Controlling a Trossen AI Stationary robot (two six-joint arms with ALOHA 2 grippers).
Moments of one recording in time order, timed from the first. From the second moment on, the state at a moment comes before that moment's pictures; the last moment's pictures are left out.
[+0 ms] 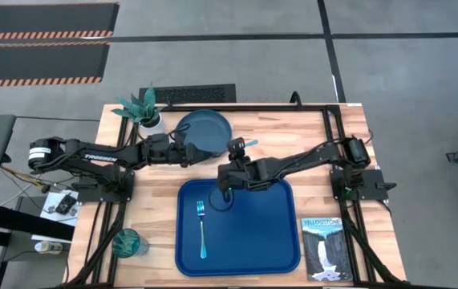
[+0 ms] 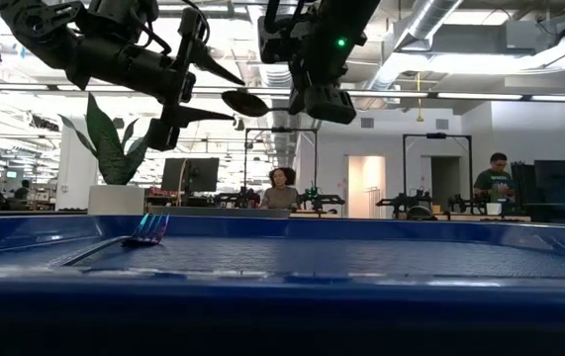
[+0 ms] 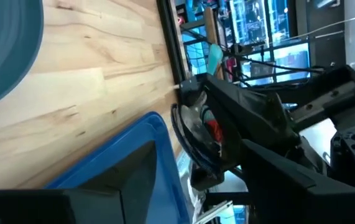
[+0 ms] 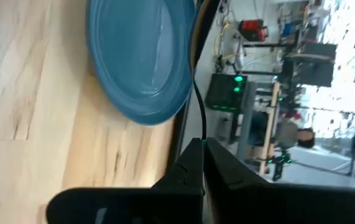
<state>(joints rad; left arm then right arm) 0.22 1.19 0.44 0.53 0.10 -1.30 0.15 1.94 1.54 -0.60 1.01 -0.55</state>
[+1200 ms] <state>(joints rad) 0.23 1.19 0.44 0.52 0.09 -1.19 0.13 1.93 1.54 -0.57 1.00 -0.53</state>
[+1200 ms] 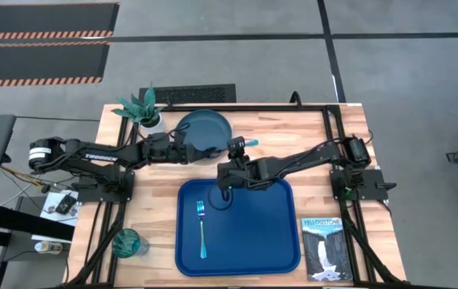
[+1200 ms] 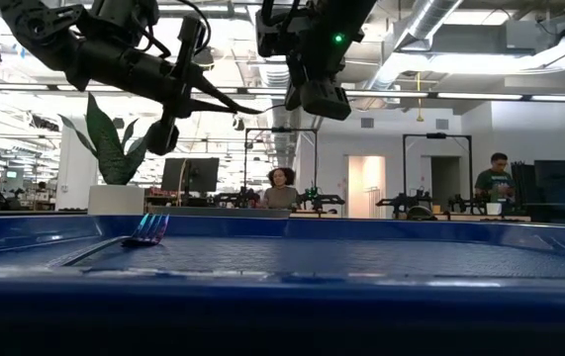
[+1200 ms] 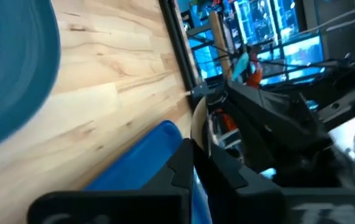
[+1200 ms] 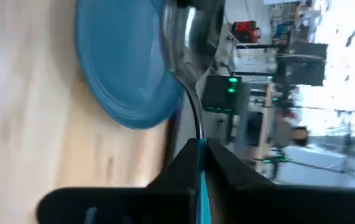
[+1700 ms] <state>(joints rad) 0.37 1.19 0.44 0.42 0.37 -0.98 0.18 1.90 1.55 -0.83 0.72 0.01</state>
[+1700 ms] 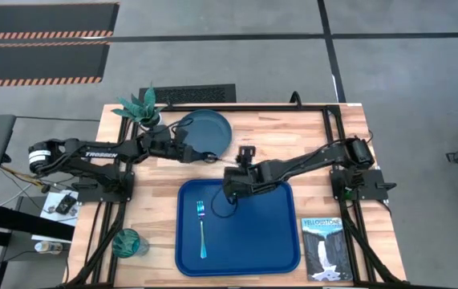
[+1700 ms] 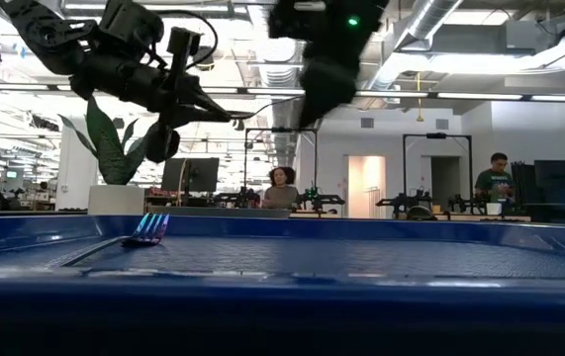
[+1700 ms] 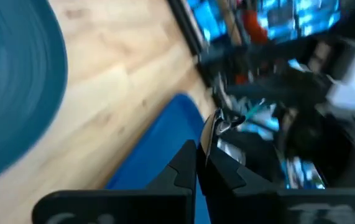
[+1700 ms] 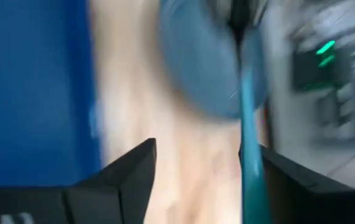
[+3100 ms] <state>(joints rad) 0.05 1.74 1.26 -0.79 0.44 0.07 0.60 1.89 1.55 -1.44 0.59 0.92</state>
